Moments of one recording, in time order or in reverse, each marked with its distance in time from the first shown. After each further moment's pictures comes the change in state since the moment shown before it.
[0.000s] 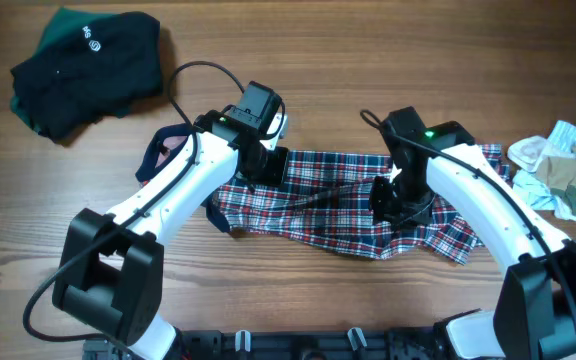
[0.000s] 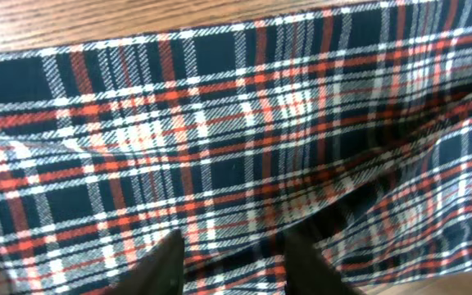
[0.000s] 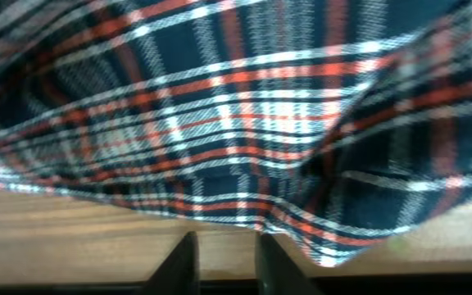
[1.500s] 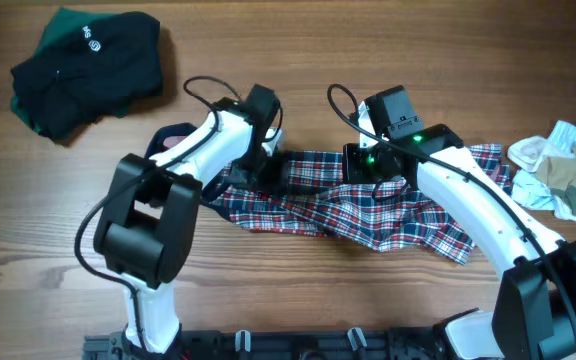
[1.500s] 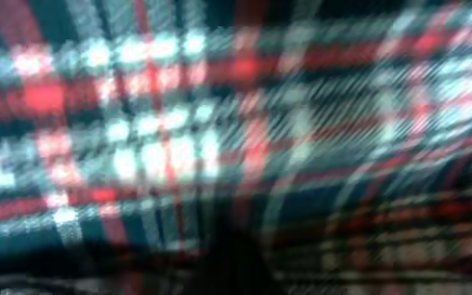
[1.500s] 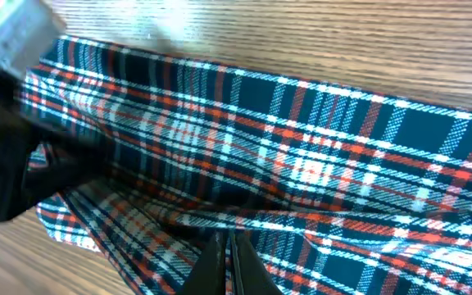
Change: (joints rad) left arm 0.047 0.277 0.107 -0.129 0.051 0.015; right arm 0.060 -0.001 0.000 0.496 -0.071 -0.243
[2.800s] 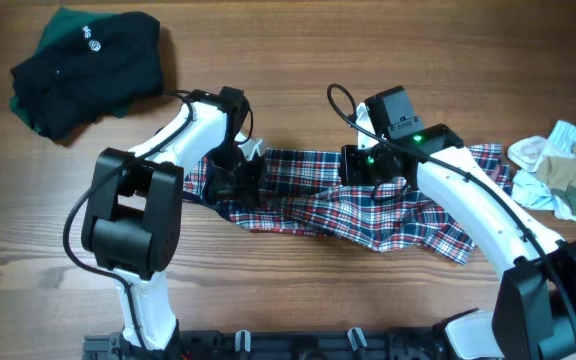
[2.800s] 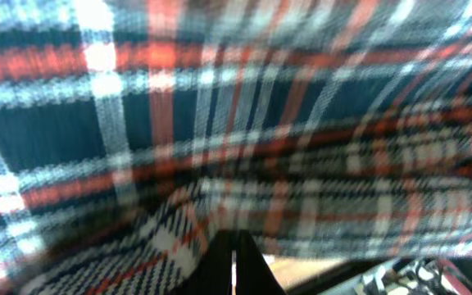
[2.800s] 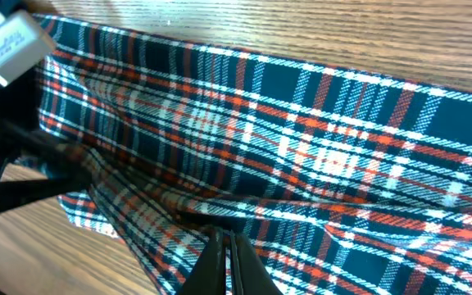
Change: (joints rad) left arm 0.121 0.017 0.007 -0.195 0.177 0.099; right arm 0.000 0.000 0.000 -0.009 -0.056 0.000
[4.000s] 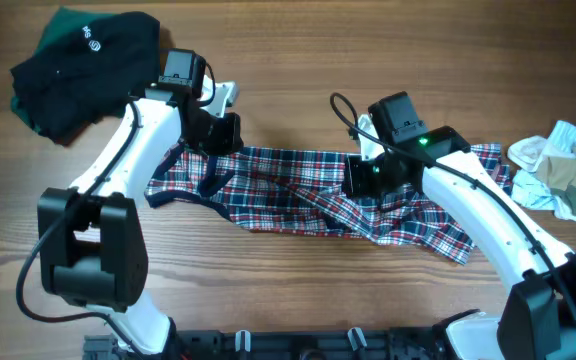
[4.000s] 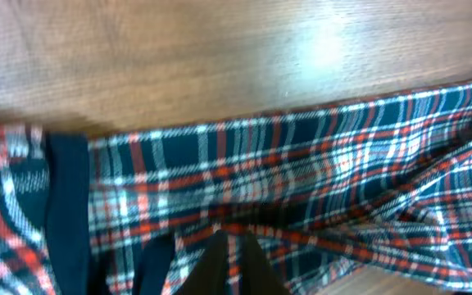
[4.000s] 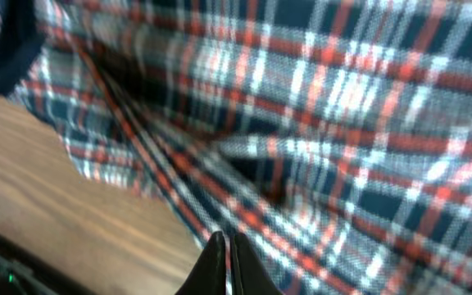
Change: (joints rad) left arm 0.141 -0.196 0.000 0.291 -0.007 0.076; right arm 0.000 -0.043 0.000 -0.107 -0.044 -0.019
